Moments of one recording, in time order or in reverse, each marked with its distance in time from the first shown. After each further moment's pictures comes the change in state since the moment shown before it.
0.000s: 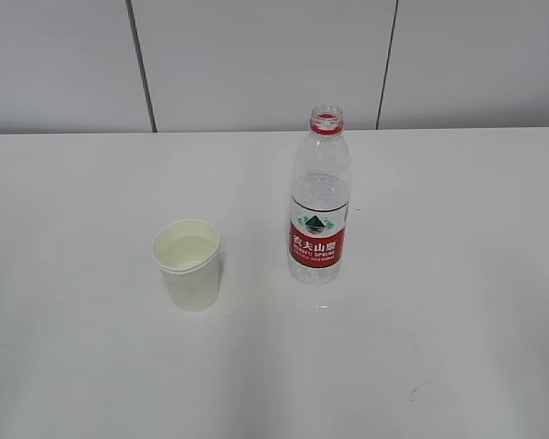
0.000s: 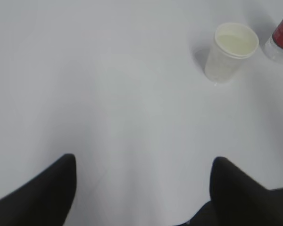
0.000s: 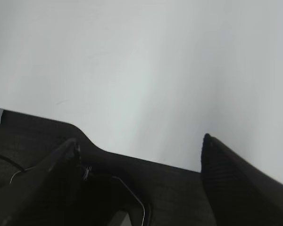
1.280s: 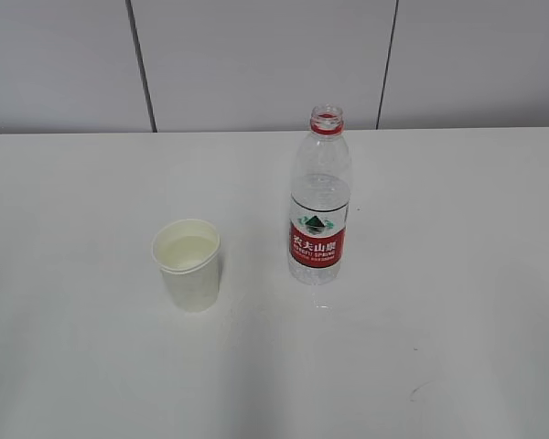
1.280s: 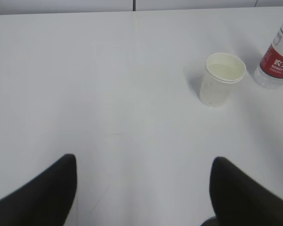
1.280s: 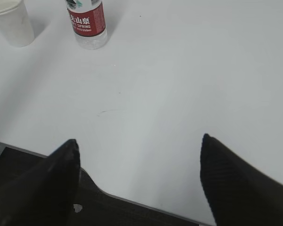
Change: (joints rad) left arm 0.000 -0.149 0.000 -0.001 0.014 0.000; right arm 0.063 -0.369 0.001 -0.003 0.024 0.016
